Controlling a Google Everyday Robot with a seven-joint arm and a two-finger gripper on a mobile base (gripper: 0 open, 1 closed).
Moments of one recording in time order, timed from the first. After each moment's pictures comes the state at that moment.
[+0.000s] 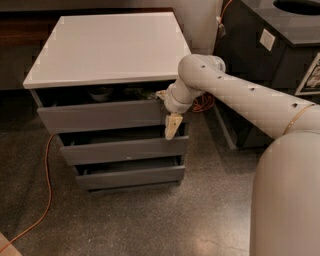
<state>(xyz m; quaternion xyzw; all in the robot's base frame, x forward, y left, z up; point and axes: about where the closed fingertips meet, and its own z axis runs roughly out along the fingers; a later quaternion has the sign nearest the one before) 0.721 -0.041 0.700 -0.76 0.60 0.01 0.25</state>
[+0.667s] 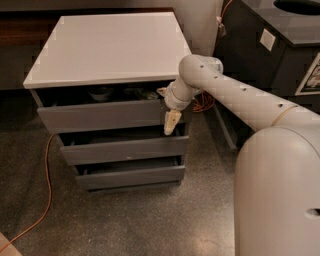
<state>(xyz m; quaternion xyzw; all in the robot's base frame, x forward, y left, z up) 0.761 -0.042 0.685 -0.75 0.60 0.01 0.27</state>
